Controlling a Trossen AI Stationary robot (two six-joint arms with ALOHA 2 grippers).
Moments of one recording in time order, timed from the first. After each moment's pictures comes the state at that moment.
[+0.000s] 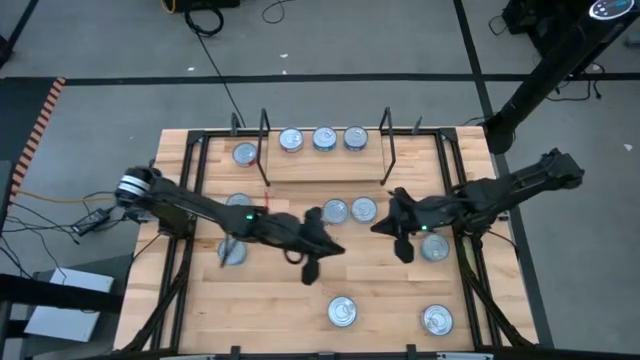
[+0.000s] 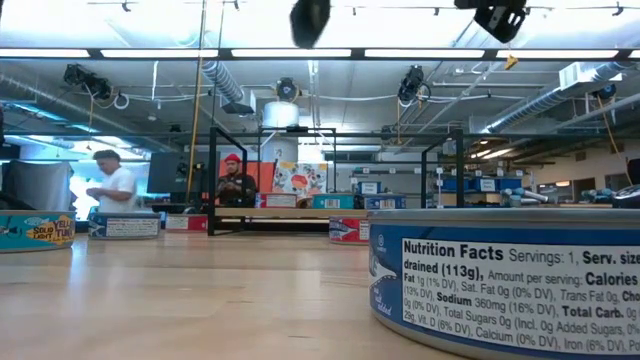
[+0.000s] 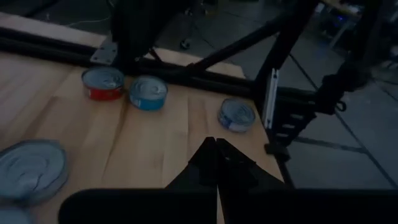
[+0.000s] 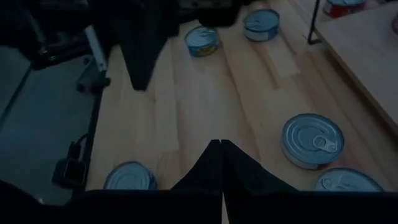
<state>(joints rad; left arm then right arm) -0.27 1.59 1.13 0.16 -0.11 -0.33 0.31 1.10 0.98 -0.51 0.23 0.50</state>
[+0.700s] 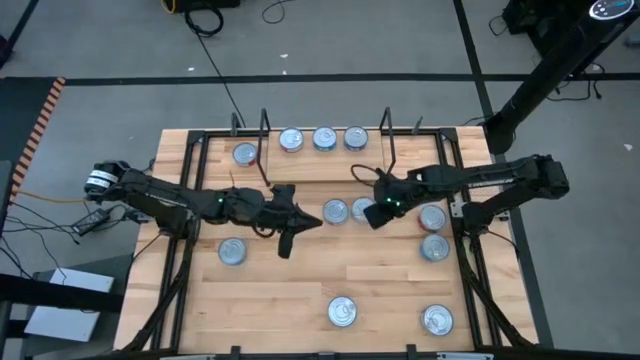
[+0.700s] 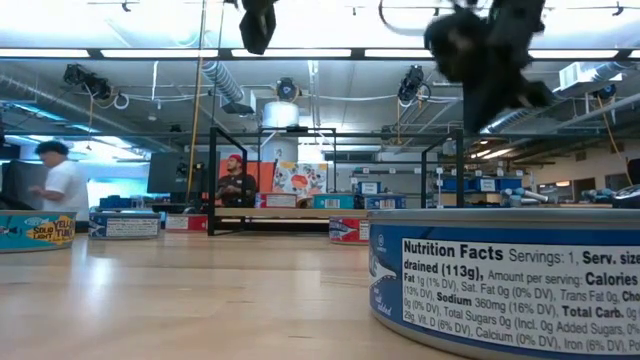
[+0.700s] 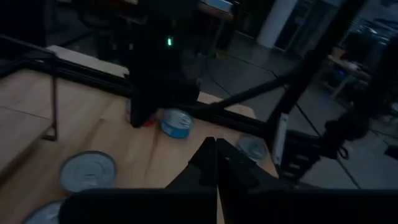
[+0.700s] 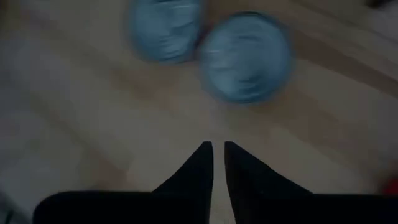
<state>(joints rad) -0.16 1.32 0.88 0.30 -0.11 -0.37 -0.02 1.32 1.02 -0.89 0.01 1.09</state>
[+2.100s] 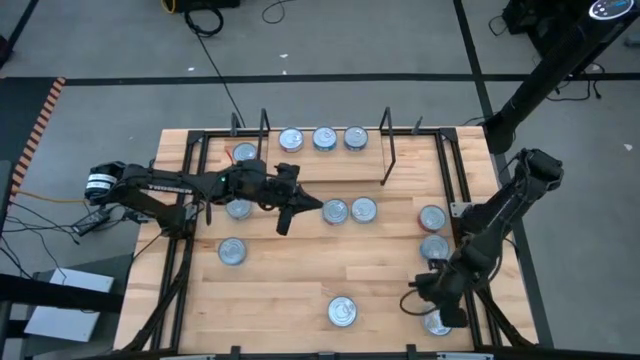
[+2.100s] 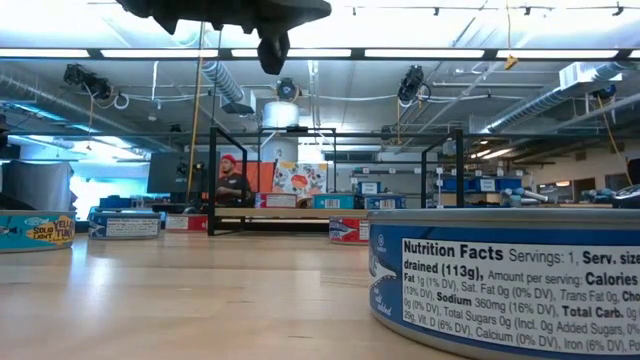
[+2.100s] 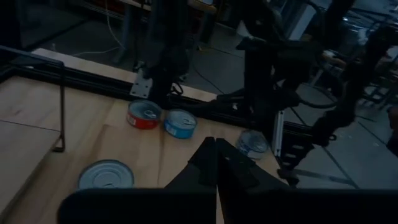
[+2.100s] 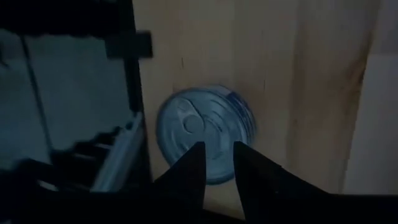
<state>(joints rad) 0.06 1.32 0.88 0.29 0.21 -0.29 0.87 1.31 0.82 -0.70 -0.24 0.96</state>
